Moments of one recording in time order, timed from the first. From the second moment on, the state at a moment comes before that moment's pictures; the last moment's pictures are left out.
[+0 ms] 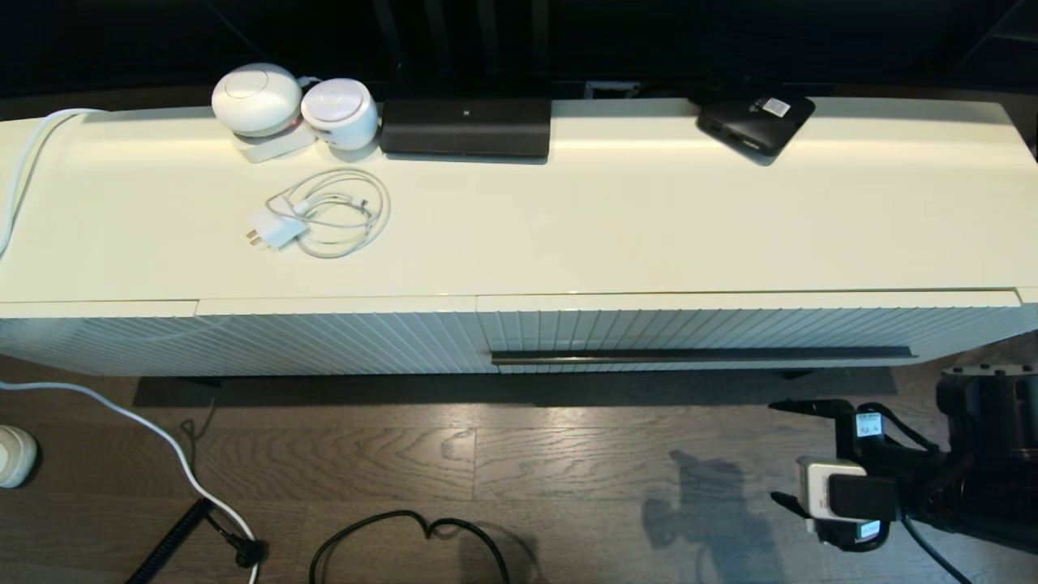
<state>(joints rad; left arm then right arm) 0.00 0.00 0.00 -0.01 0.00 -0.01 0.11 1.63 -0.40 -0.65 0.32 -1.41</state>
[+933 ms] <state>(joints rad) 0.00 0.00 0.00 -0.01 0.00 -0.01 0.09 1.83 -0.52 -0.76 0.31 -1.41</state>
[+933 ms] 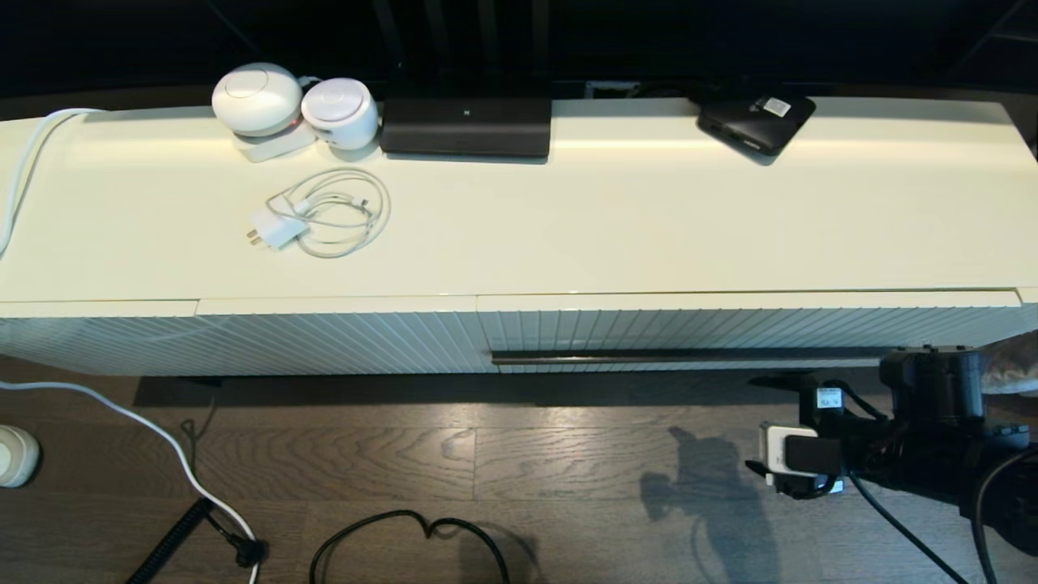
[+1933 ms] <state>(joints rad) 0.00 0.00 0.00 -0.01 0.00 -0.01 0.09 1.95 -0.65 -0.80 0.32 -1.44</state>
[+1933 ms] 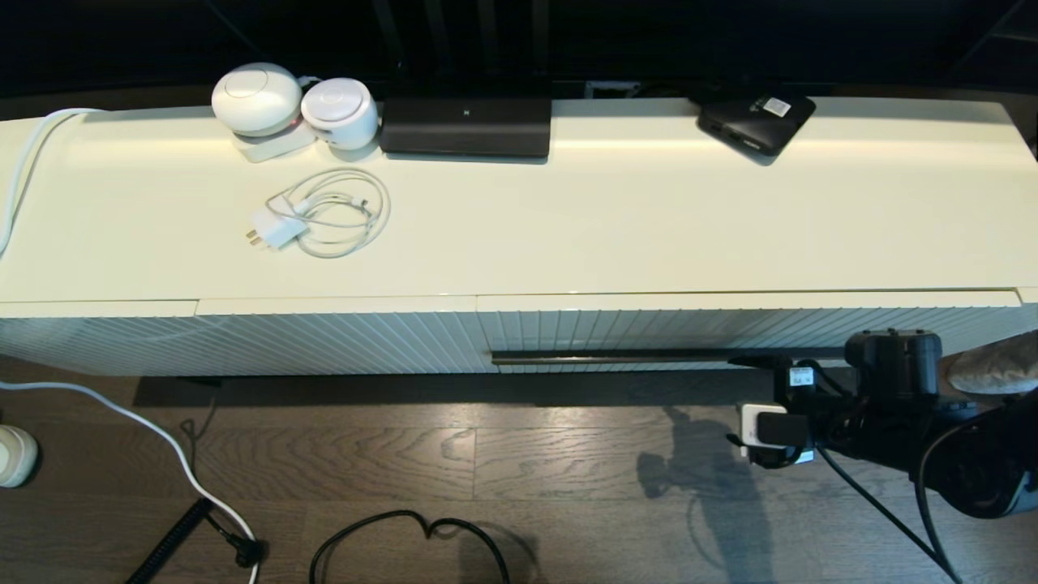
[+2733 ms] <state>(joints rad) 0.00 0.00 0.00 -0.01 0.00 -0.01 0.06 1.97 -0.68 -0.85 0.36 -1.52</state>
